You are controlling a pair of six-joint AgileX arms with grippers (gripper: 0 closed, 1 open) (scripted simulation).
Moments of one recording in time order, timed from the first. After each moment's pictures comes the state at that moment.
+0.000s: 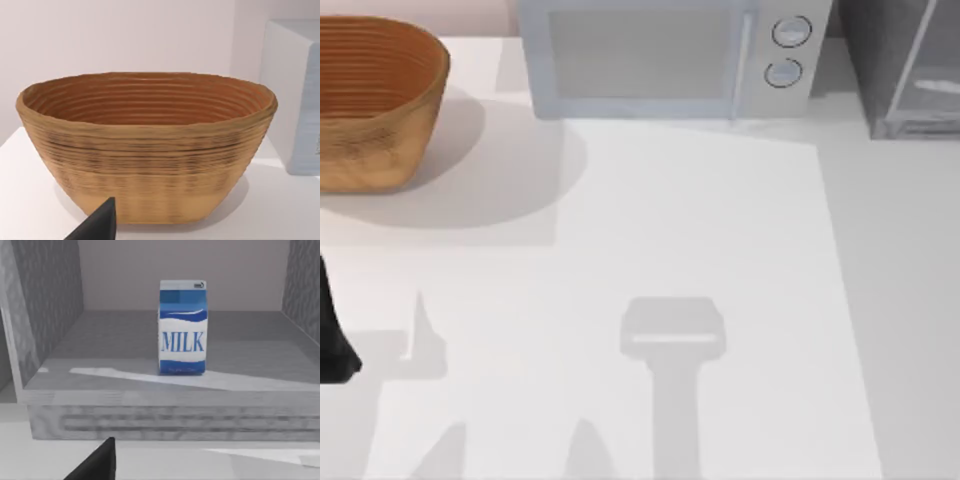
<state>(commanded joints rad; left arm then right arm) 0.00 0.00 0.00 0.00 0.00 0.00 -0.53 1.79 0.18 1.62 -0.51 0.02</state>
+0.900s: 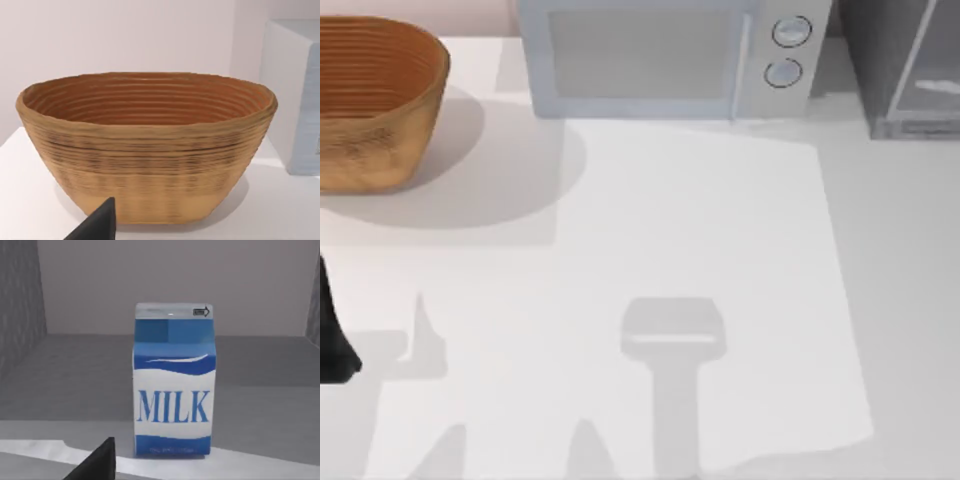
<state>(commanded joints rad) 0.00 0.00 0.00 0.00 0.00 0.00 -0.35 2.15 0.72 1.45 -0.32 0.01</state>
